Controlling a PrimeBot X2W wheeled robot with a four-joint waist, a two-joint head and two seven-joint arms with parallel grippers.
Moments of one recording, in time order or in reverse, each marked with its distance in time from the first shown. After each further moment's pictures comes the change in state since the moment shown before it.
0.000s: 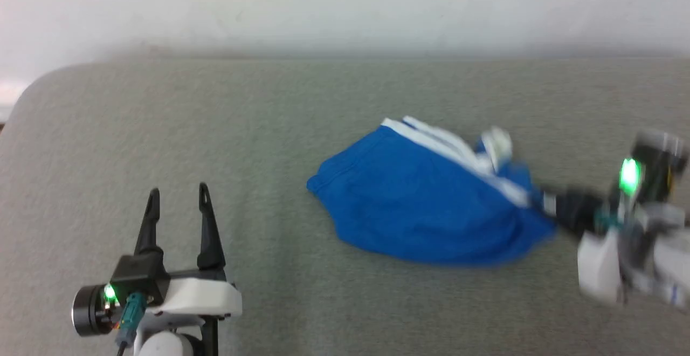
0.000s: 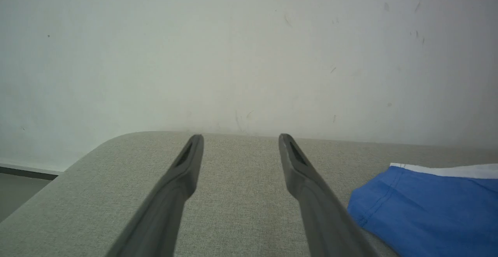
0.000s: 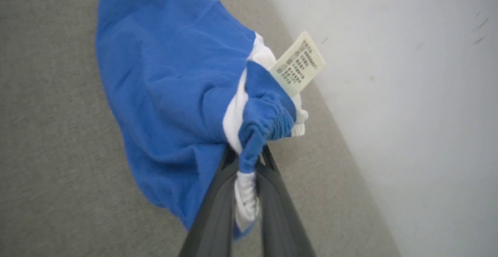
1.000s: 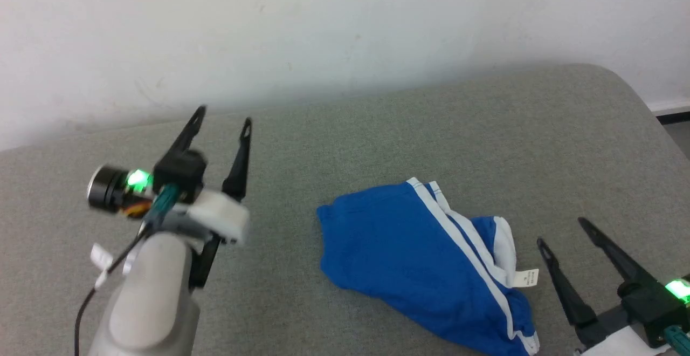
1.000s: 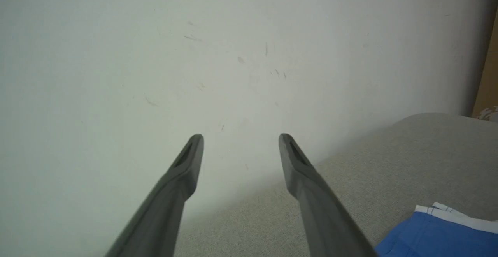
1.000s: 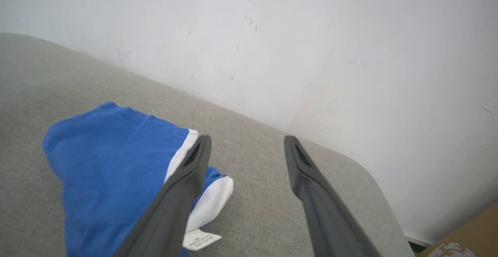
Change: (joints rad) left arm -0.290 0.114 -0.083 0.224 0.090 -0.202 0.054; right arm 0.991 0.445 -1.060 -0.250 -0.375 0.000 -0.142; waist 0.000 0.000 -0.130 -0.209
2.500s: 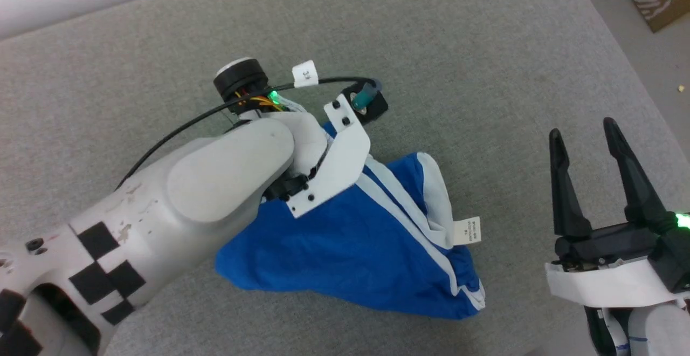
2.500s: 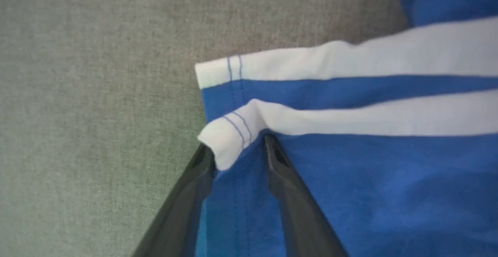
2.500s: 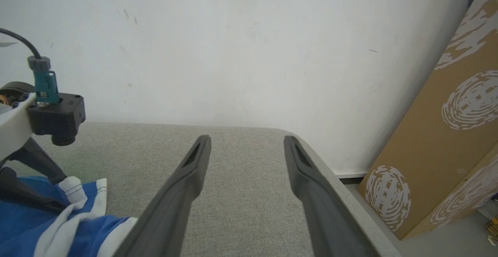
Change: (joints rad) left arm -0.816 0.212 -1.149 0.128 -0.680 -0.072 1.105; right arm -0.171 0.377 -0.180 -0.156 -0.045 0.000 -0.013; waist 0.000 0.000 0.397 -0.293
